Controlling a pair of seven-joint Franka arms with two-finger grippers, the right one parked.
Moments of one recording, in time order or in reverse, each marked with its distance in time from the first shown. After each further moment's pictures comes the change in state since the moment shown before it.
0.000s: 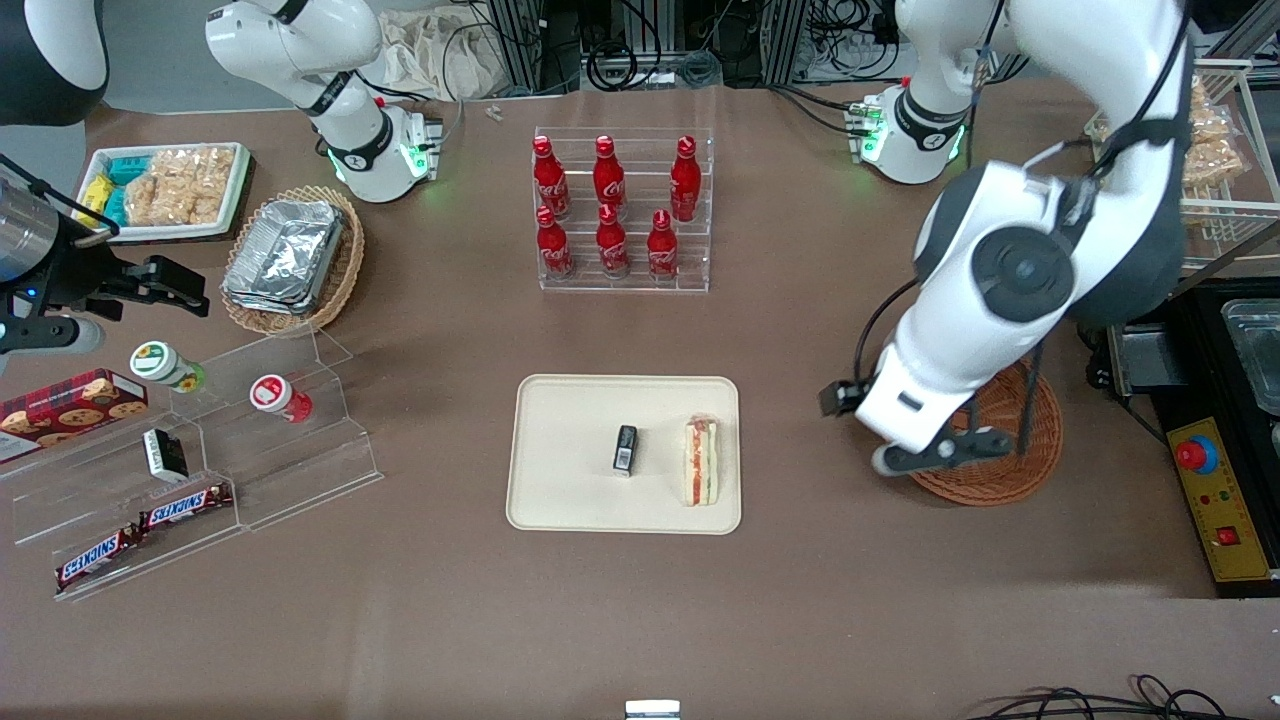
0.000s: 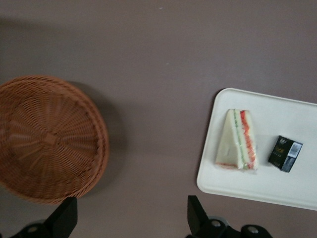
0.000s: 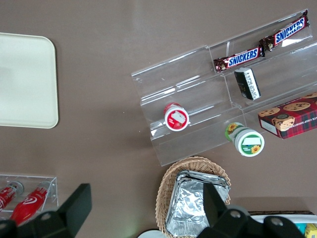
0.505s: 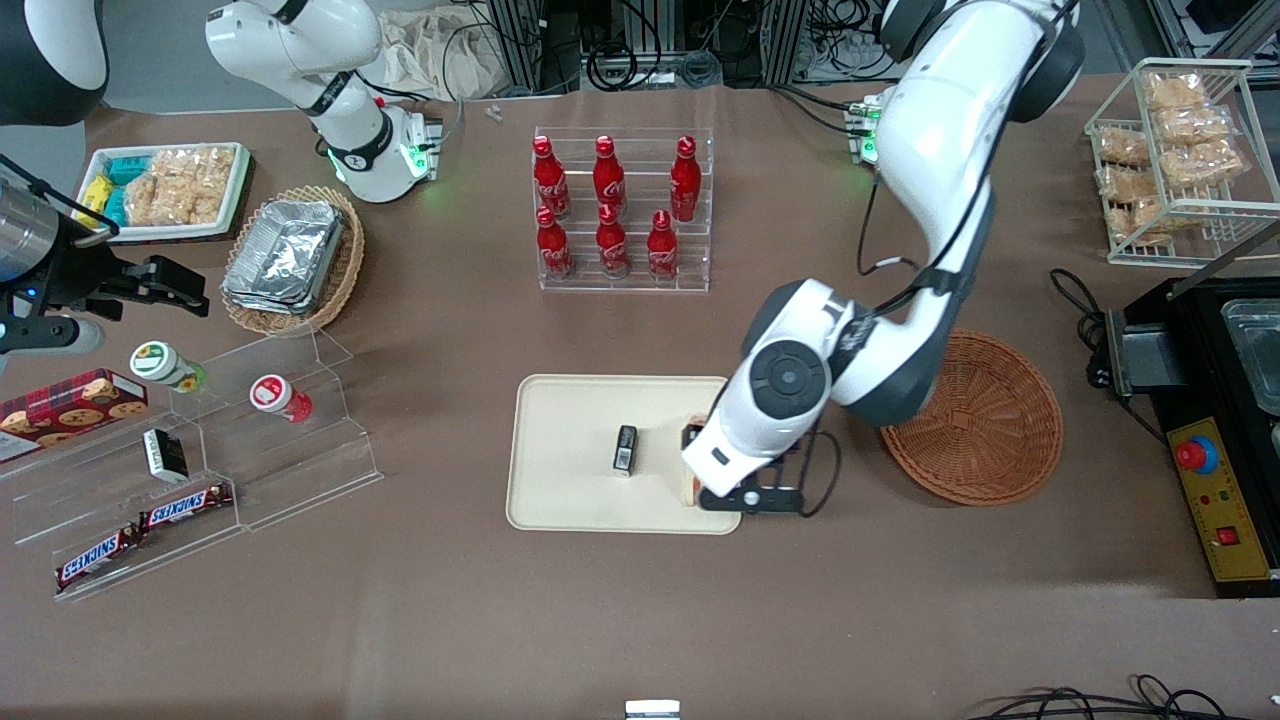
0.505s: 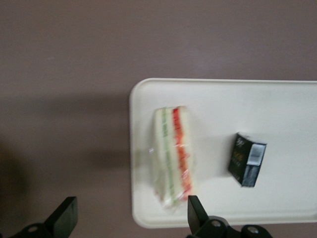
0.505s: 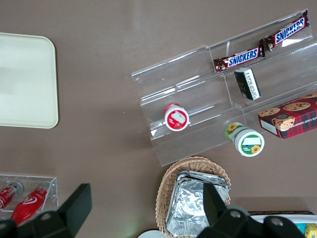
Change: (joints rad) arm -0.177 0.431 -0.006 0.331 -0.001 0.079 0.003
